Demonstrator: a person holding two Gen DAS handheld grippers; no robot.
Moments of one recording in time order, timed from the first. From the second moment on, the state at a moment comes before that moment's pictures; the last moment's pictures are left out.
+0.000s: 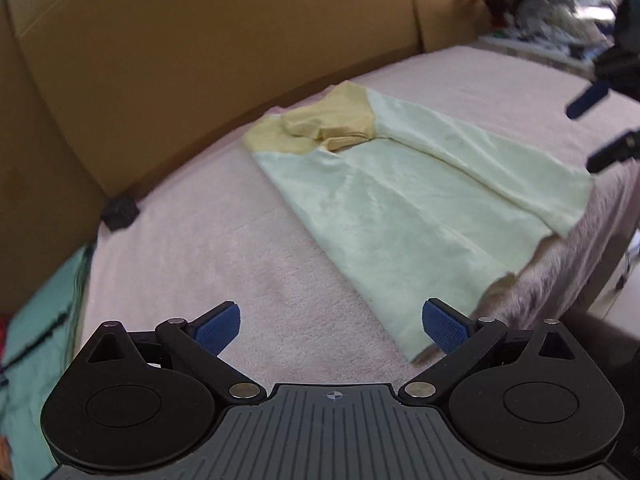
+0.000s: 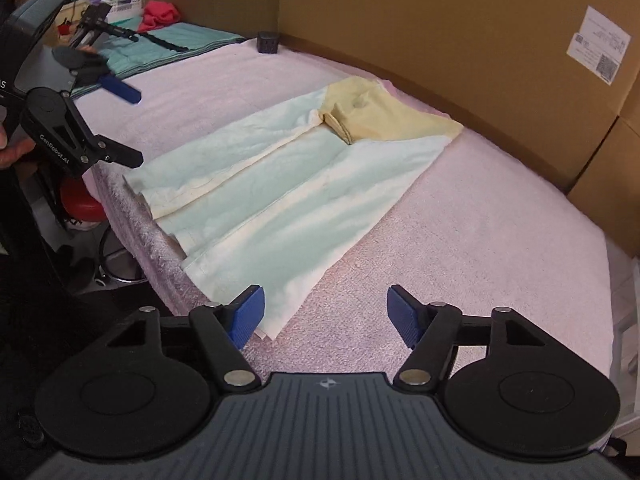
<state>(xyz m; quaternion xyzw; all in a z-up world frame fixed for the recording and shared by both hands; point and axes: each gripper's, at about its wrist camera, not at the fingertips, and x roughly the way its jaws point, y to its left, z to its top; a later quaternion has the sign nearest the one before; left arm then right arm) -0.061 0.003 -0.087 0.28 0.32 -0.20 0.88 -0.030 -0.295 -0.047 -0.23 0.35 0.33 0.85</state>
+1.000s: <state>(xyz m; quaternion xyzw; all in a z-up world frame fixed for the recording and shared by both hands) 0.006 0.053 -0.079 -0.07 0.50 -0.28 0.82 0.036 -0.361 -0.082 0.17 0.50 0.37 0.76</state>
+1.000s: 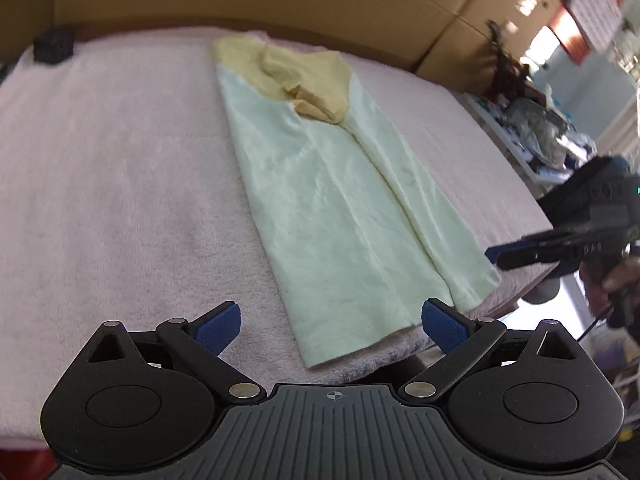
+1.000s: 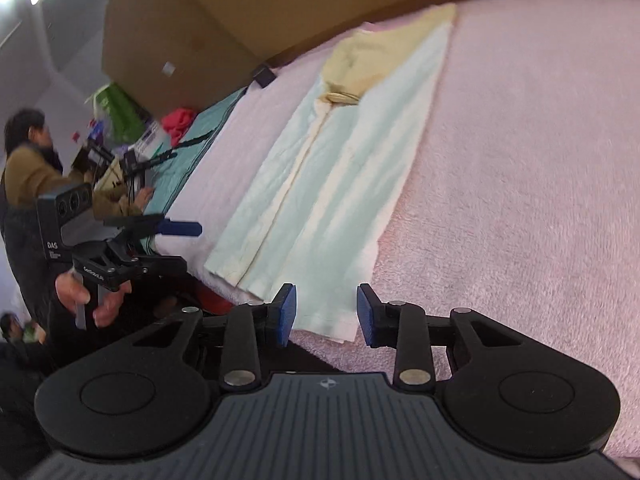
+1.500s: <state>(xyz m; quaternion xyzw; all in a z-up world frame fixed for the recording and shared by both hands) 0.032 0.038 -0.090 -0.09 0.57 -0.25 0.78 0.050 -0.348 -0.084 0.20 0.56 0.33 0.73</state>
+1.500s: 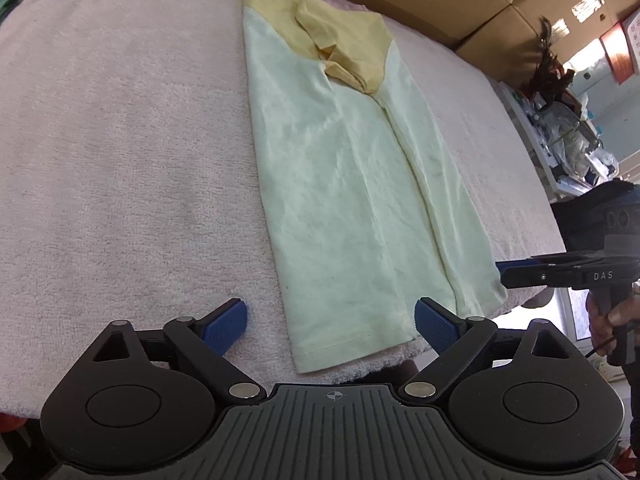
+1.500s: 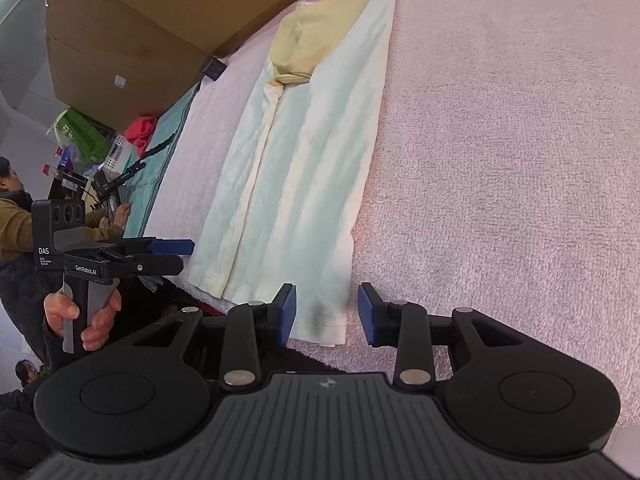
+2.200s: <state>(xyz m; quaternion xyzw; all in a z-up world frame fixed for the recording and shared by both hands) 0.037 0.044 -0.096 -0.11 0.61 -0.22 0.75 0.049 -0.346 -0.093 0.21 0.56 0.31 0.73</state>
